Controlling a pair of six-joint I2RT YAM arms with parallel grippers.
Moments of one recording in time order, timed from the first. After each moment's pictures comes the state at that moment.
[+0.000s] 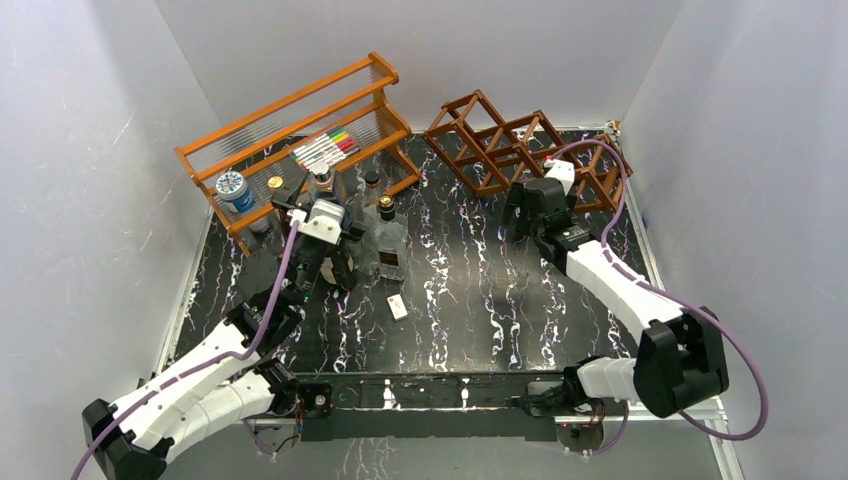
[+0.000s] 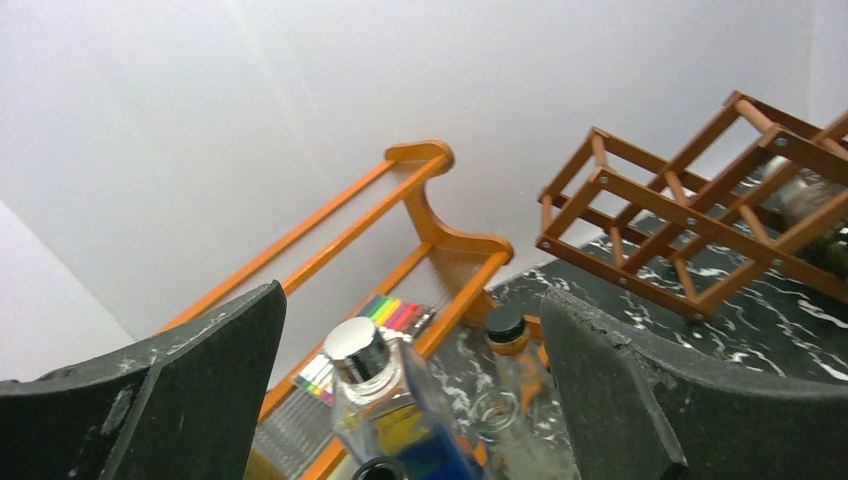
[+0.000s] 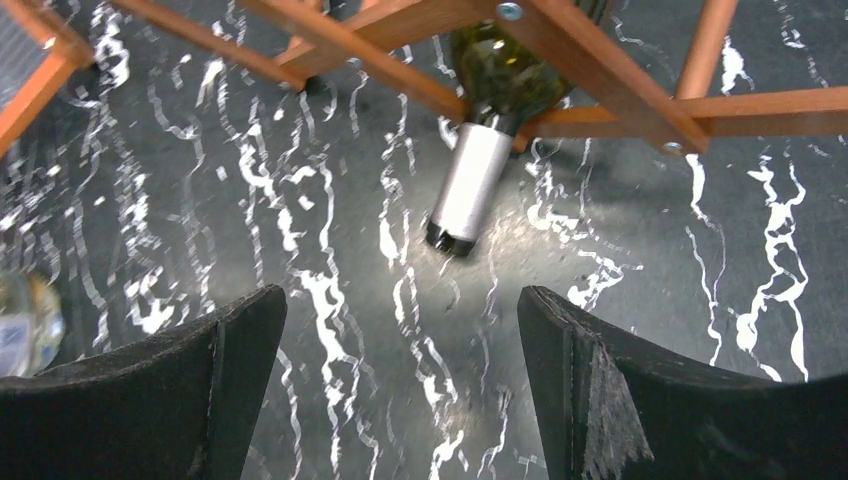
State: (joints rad) left arm -0.77 0.77 0.69 0.42 -0.38 0.52; right arm 0.42 1.26 0.91 -0.29 0.34 0.46
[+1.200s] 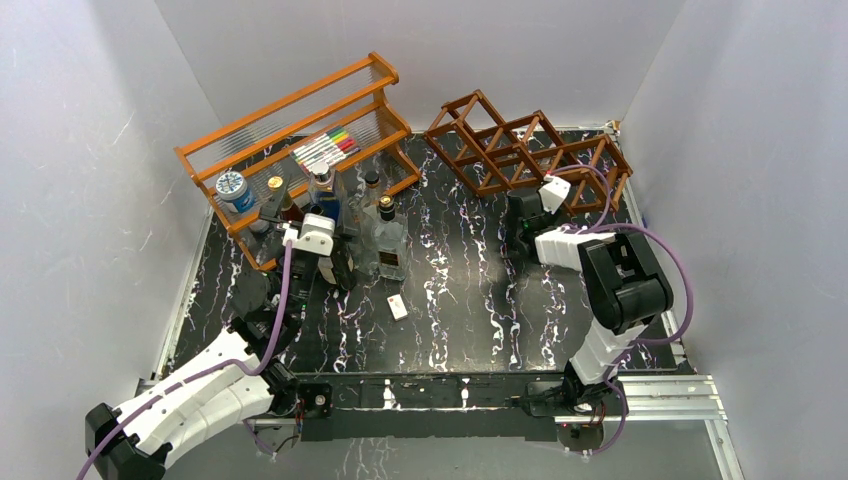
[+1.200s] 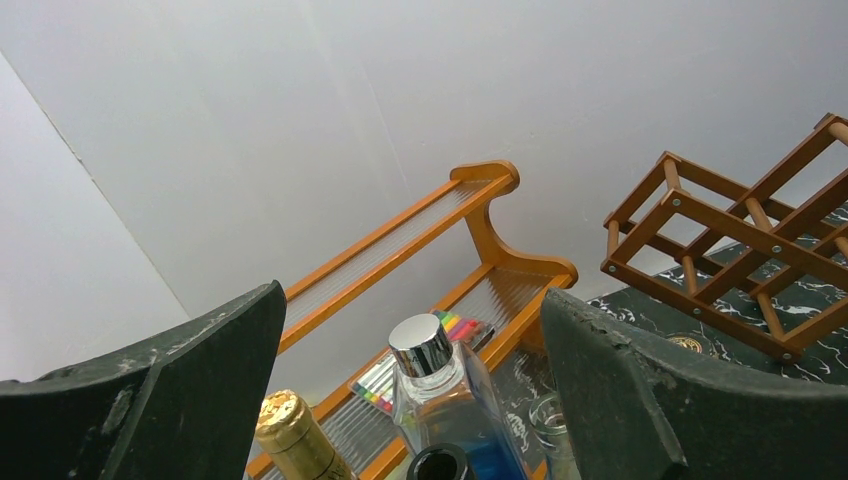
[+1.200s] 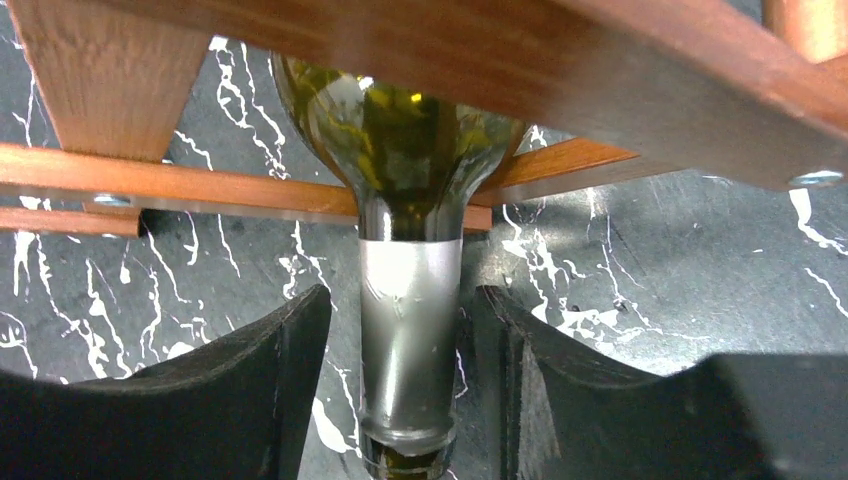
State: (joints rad) left arm -0.77 0.70 0.55 0.65 -0.44 0.66; right arm 0.35 1.73 0.83 0.23 0.55 0.65
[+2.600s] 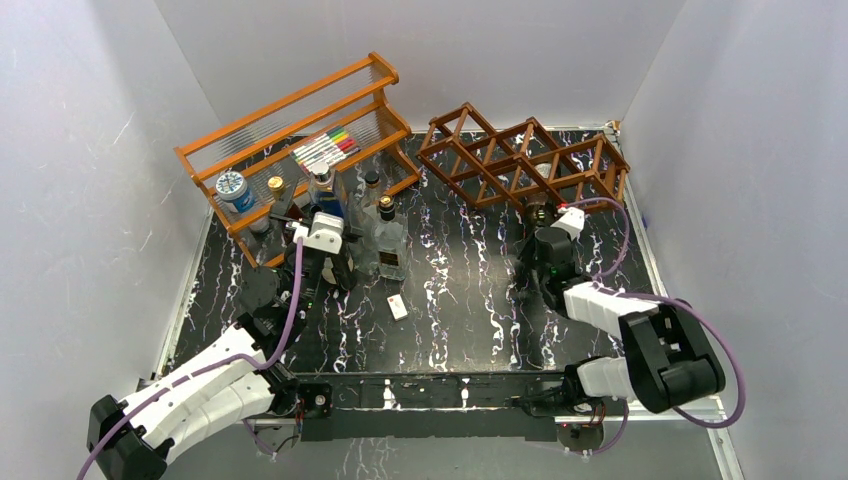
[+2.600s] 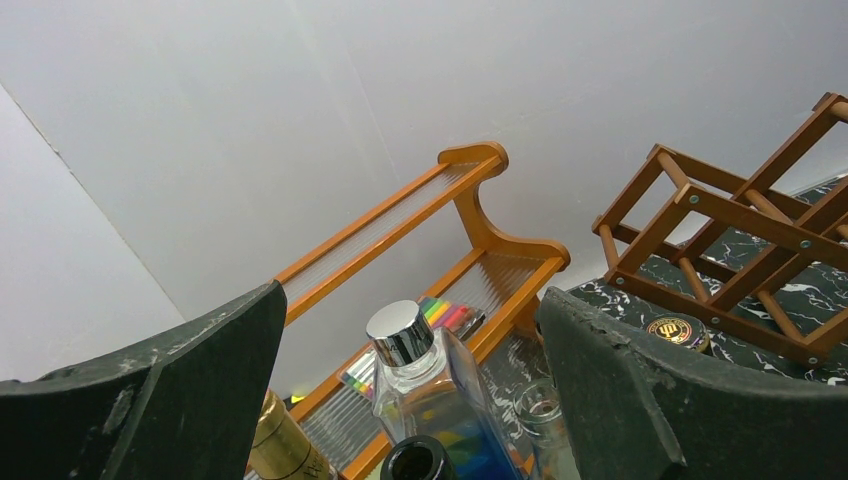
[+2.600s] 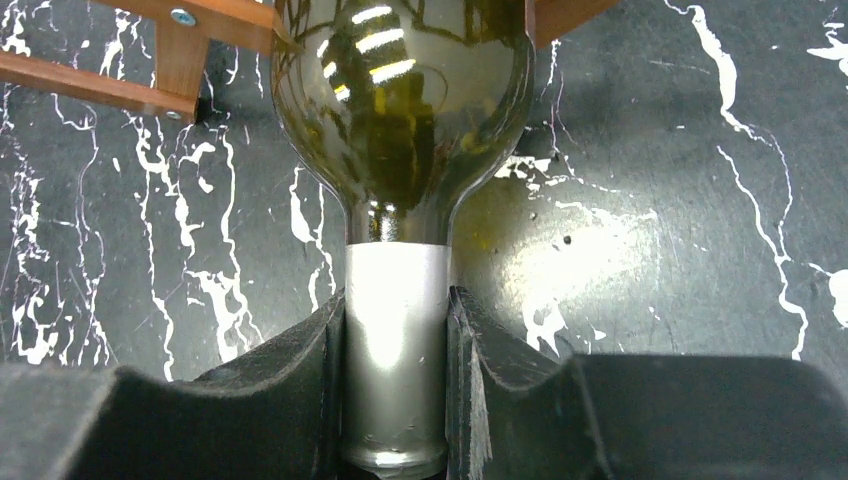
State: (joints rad) left arm -0.77 0.74 0.54 0.68 -0.44 0.66; right arm 0.35 1.32 0.42 0.38 0.35 0.52
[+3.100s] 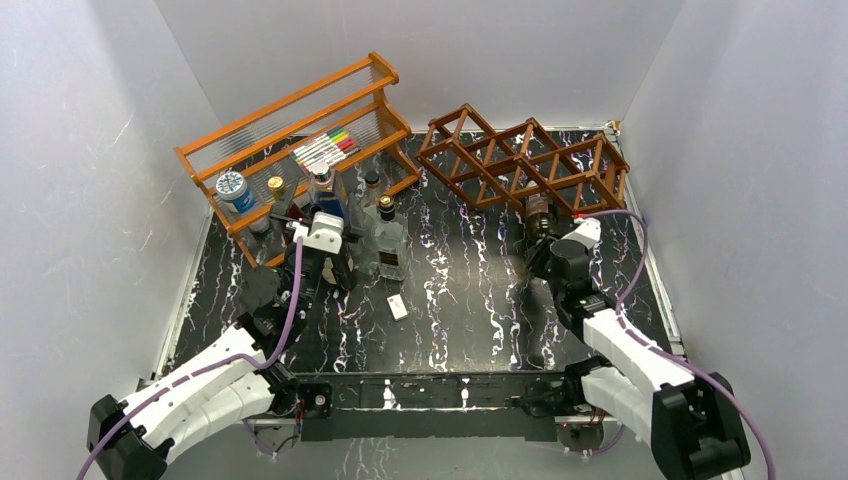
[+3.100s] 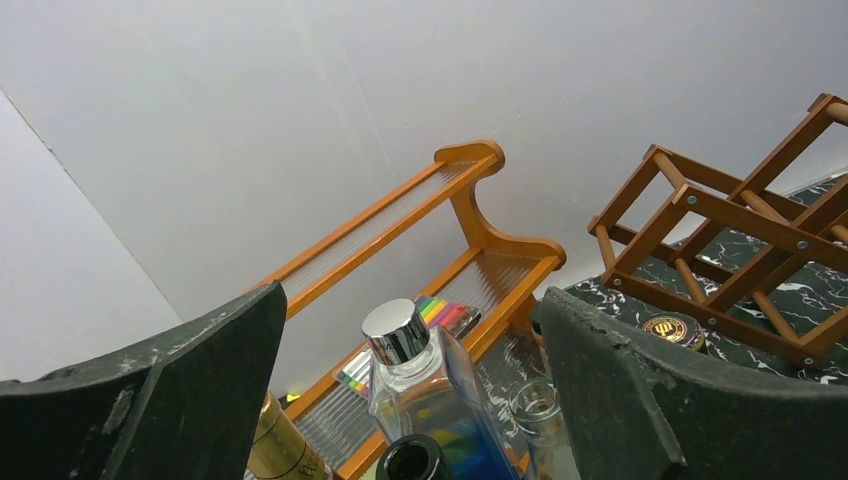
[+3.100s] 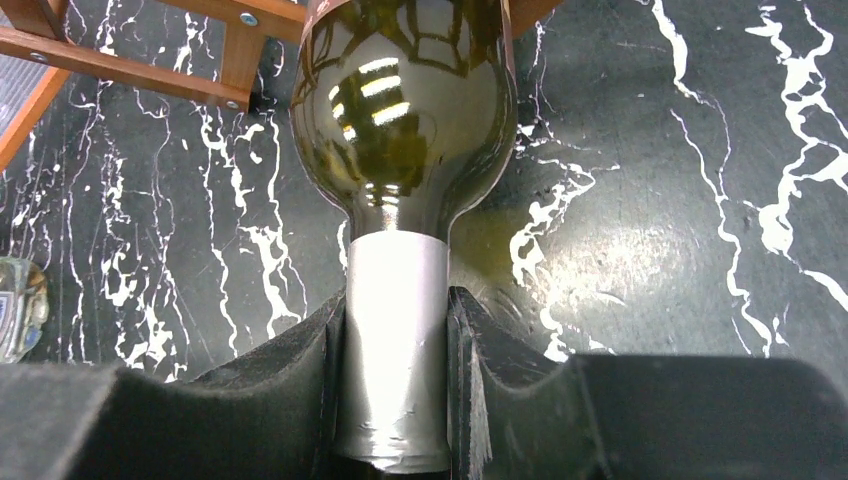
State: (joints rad) left arm -0.77 0.74 0.54 0.68 -0.44 0.65; right arm 0.35 0.97 0.34 0.16 0.31 0.54
